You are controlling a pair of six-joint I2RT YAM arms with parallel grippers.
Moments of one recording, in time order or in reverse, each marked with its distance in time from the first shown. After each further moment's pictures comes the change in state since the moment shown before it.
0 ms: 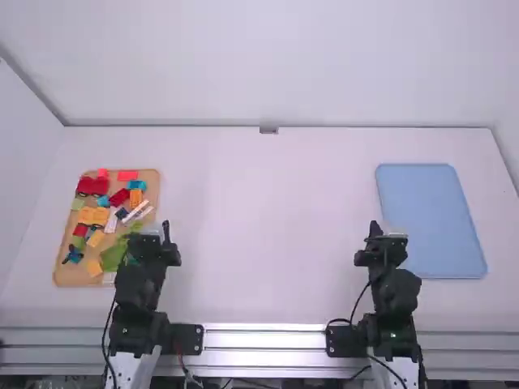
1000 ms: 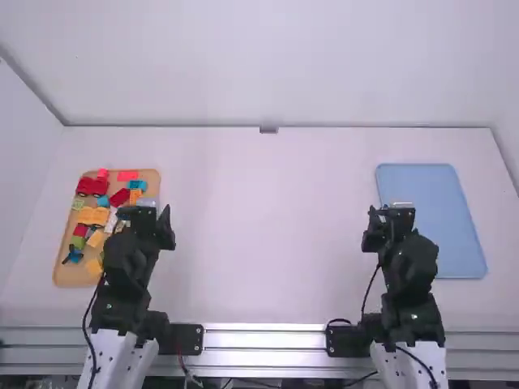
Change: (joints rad) left arm 0.000 0.454 0.375 -0.102 -0.020 0.021; right arm 0.033 0.454 0.458 -0.208 0.016 -0.074
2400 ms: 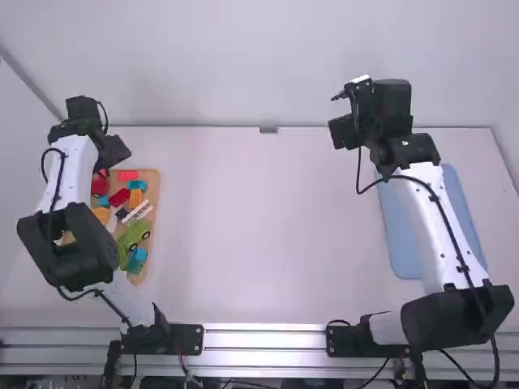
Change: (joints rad) left arm 0.407 1.407 1.296 -0.750 -0.233 -0.400; right arm 0.119 1.065 1.088 -0.341 0.023 -0.217
